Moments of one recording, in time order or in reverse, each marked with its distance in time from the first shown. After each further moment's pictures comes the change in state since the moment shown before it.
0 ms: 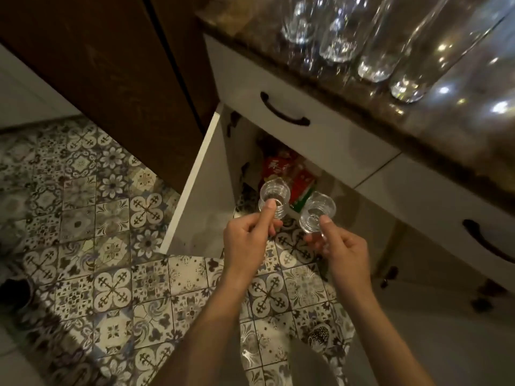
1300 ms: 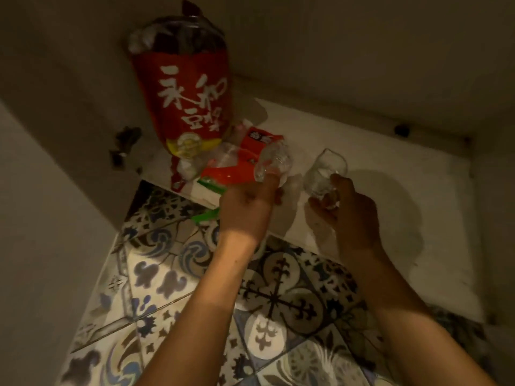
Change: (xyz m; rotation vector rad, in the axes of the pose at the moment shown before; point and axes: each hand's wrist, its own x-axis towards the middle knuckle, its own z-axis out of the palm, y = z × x) left_hand 0.284 -0.507 0.278 -0.014 -0.145 0.286; right_hand 0.388 0.515 0.000 0.168 0.245 -0.077
